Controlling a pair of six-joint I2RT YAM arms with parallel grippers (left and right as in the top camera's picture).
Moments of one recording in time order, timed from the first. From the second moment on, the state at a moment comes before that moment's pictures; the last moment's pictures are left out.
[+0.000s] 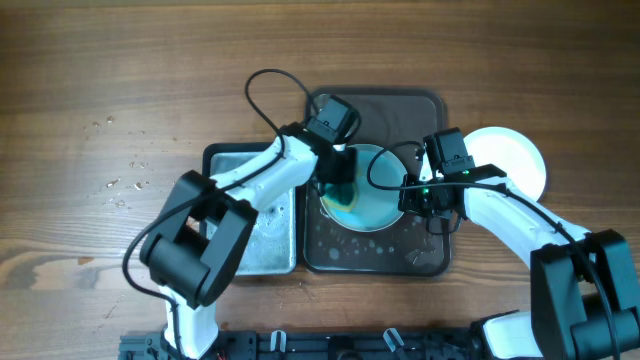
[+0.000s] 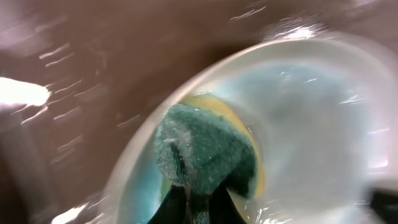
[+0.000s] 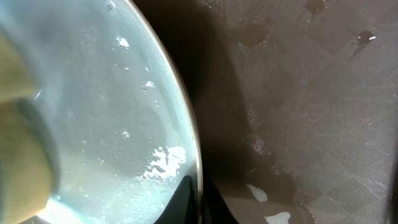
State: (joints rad) left arm -0.62 1.98 1.28 -0.52 0.17 -0.47; right arm 0.25 1.60 0.75 -0.47 -0.24 0.46
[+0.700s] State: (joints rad) left arm -0.67 2.03 1.30 -0.64 0.48 -0.43; right arm 0.25 1.60 0.75 -0.47 -0.23 0.45
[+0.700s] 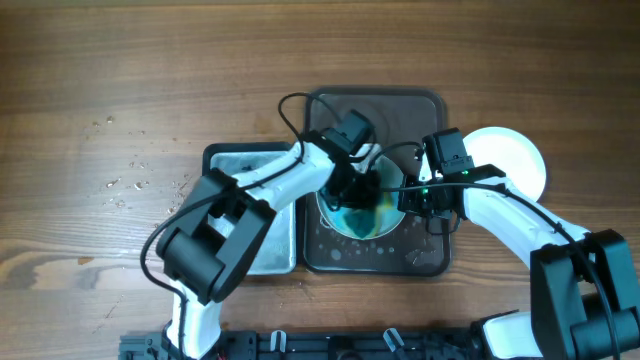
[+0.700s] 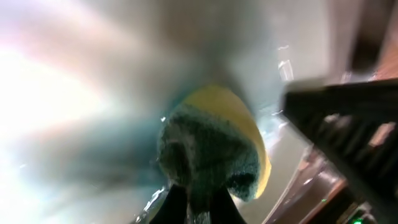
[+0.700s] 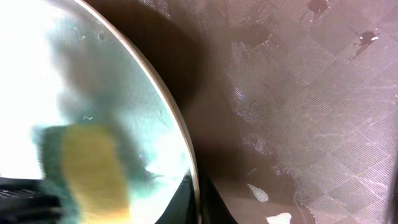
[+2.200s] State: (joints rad) left arm -0.56 2.00 1.31 -0.76 0.31 -0.42; right arm 0.25 1.60 0.75 -0.47 -0.24 0.46
